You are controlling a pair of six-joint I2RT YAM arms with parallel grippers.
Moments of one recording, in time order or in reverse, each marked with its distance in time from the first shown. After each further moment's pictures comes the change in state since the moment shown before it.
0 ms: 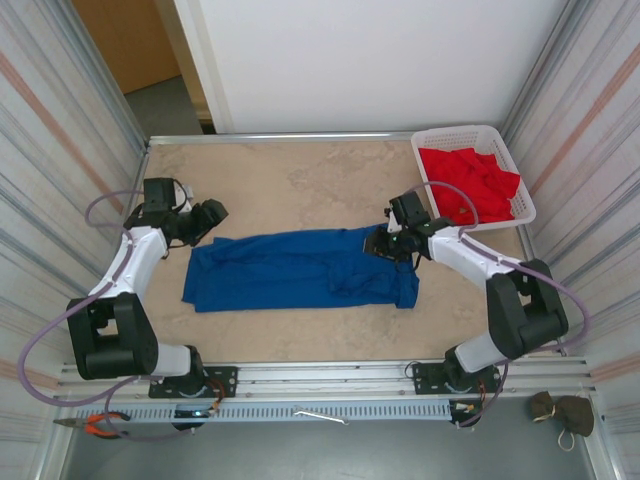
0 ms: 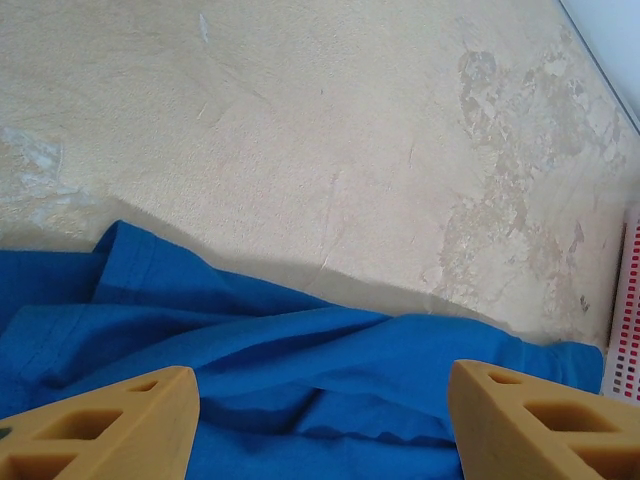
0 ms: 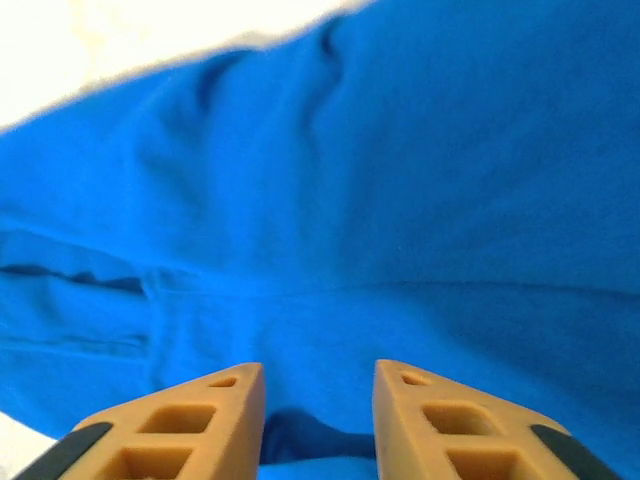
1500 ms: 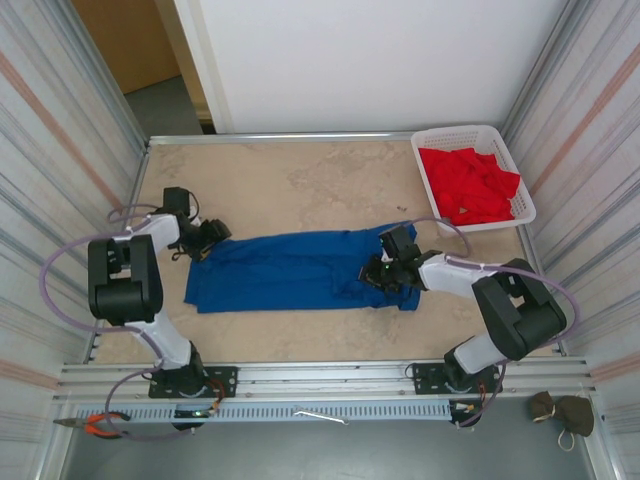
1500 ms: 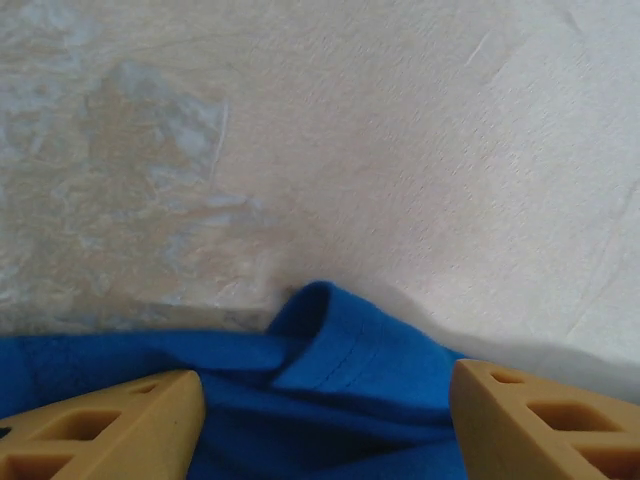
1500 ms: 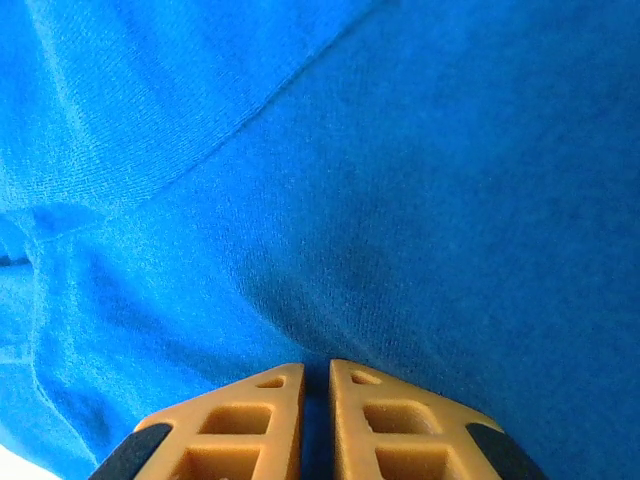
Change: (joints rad) left arm 0.017 0.354 0.023 0.053 -0.119 0.057; right arm 0.113 -0.006 -0.272 0.288 0.037 0.315
